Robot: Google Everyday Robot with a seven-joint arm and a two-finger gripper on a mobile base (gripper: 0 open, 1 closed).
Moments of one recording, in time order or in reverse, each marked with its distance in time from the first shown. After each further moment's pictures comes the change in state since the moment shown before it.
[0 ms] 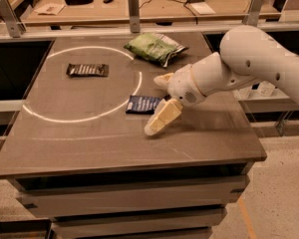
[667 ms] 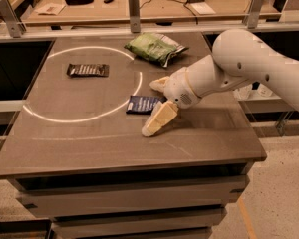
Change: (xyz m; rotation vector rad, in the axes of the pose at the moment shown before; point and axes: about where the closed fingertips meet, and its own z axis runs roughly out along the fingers) arm 0.008 -0.003 0.017 -0.022 0.025 0.004
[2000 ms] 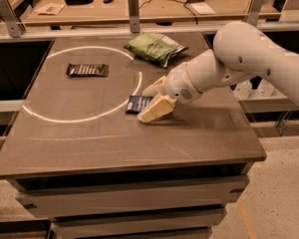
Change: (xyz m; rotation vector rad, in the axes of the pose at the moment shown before) arm -0.009 0.000 -0.009 -0.006 0.004 0.005
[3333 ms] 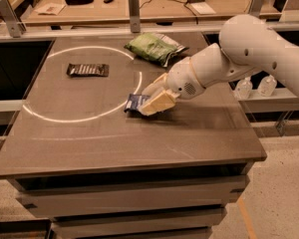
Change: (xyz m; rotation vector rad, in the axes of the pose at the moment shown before) arm -0.014 0.001 -0.013 -0.027 -0.046 0.019
